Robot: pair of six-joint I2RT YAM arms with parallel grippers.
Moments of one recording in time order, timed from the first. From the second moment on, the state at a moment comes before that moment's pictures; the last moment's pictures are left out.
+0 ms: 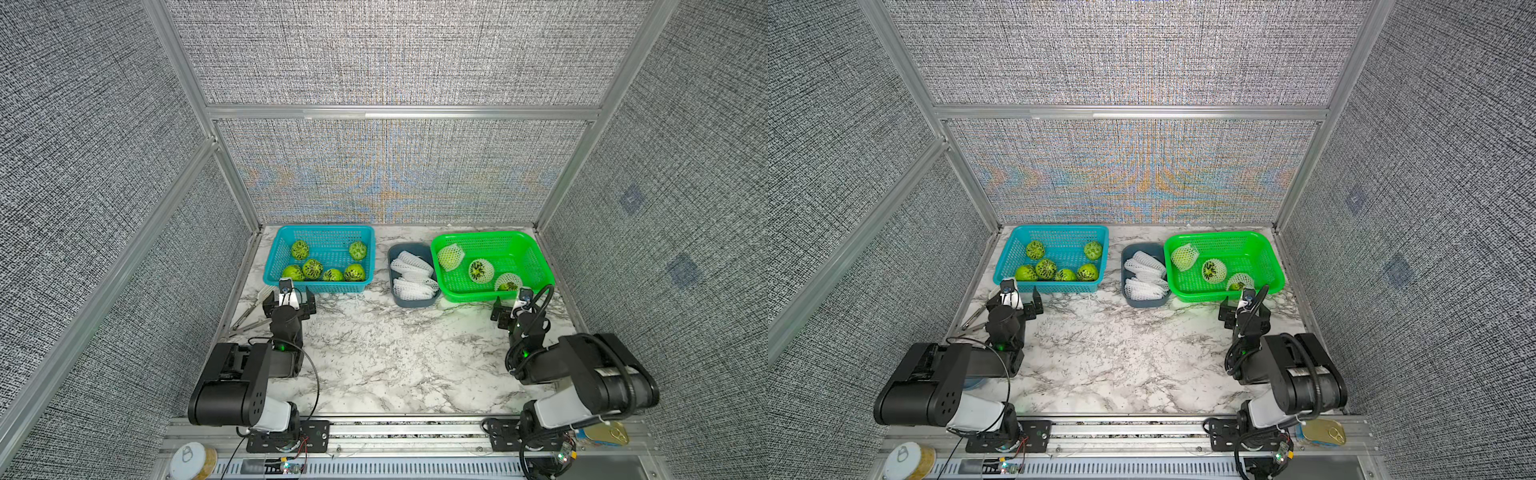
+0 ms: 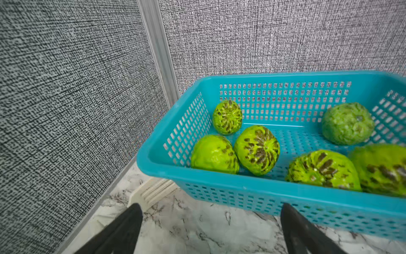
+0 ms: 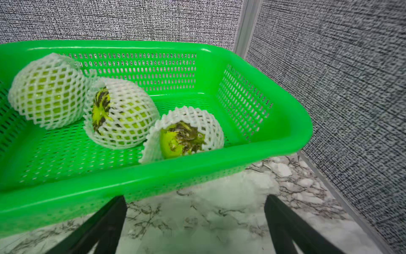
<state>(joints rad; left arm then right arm) -0.05 1.48 0.21 1.09 -0.22 0.05 0.06 1.55 0.16 1.14 0.31 -0.01</state>
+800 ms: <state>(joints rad) -0.04 1.54 0.18 1.22 -0.08 0.06 0.01 1.55 0.31 0.95 0.20 0.01</state>
